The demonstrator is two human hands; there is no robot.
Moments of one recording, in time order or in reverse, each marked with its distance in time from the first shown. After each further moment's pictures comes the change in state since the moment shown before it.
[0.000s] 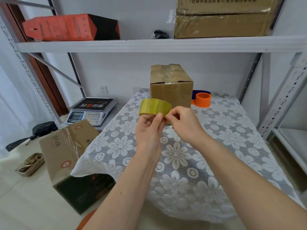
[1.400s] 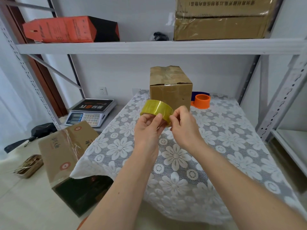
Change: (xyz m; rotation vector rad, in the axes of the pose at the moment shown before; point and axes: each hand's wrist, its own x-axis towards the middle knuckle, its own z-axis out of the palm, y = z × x) left_hand 0.003 0.007 0.000 0.115 0.005 -0.040; right_hand -0.008 0.007 0.008 -0.021 0.128 -0.054
